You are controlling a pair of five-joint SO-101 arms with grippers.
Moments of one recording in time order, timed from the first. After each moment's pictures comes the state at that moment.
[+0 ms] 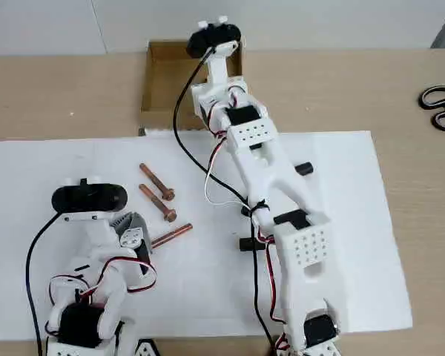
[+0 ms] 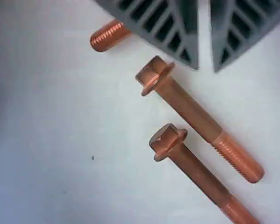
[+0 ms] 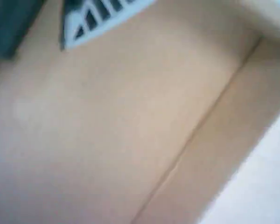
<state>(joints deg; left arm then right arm) 4.5 -95.9 78.2 68.1 19.3 -23.2 40.0 -33.0 33.6 -4.7</state>
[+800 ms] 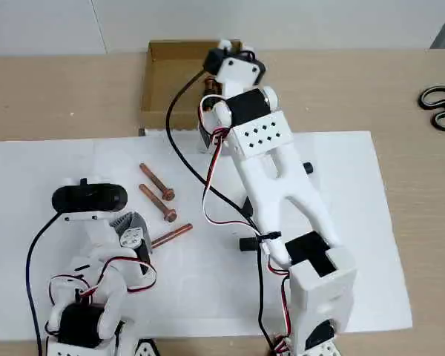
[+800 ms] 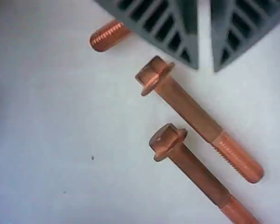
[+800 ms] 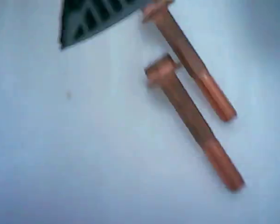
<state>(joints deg) 4.5 -95.9 78.2 68.1 19.3 -27.7 19.7 -33.2 94.0 -30.5</state>
